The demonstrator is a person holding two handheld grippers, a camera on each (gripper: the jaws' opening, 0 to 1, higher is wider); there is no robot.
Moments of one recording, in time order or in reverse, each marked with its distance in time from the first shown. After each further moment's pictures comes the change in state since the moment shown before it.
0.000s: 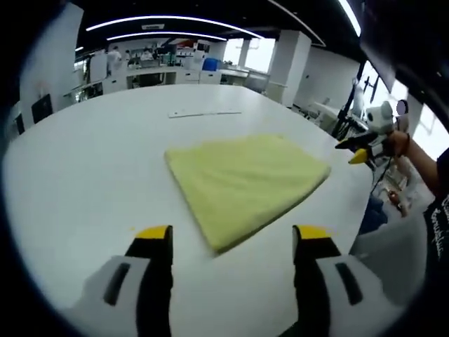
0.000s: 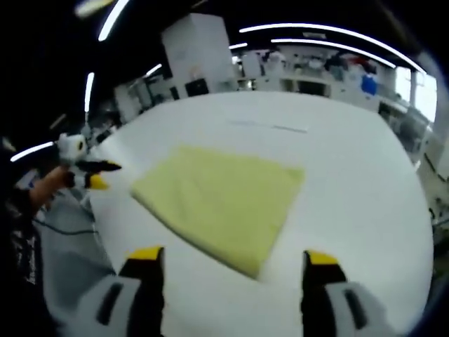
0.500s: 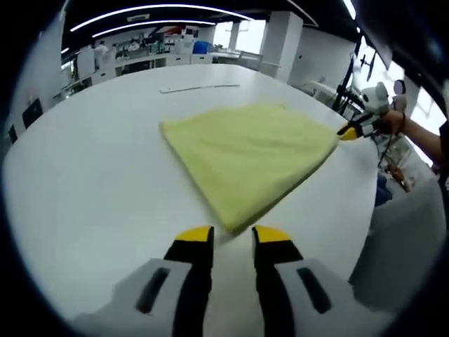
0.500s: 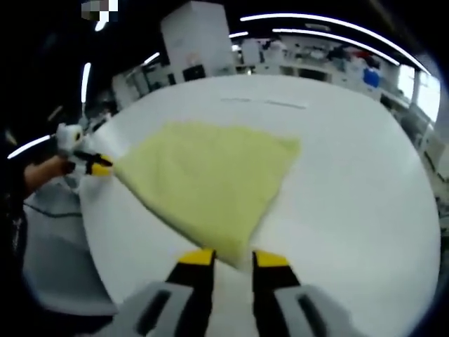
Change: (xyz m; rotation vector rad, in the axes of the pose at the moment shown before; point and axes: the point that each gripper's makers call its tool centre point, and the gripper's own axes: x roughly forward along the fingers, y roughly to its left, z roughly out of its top) left arm 0.035 0.019 -0.045 0.046 0.098 -0.024; right arm 0.040 -0.031 -0.043 0.046 0.060 -0.001
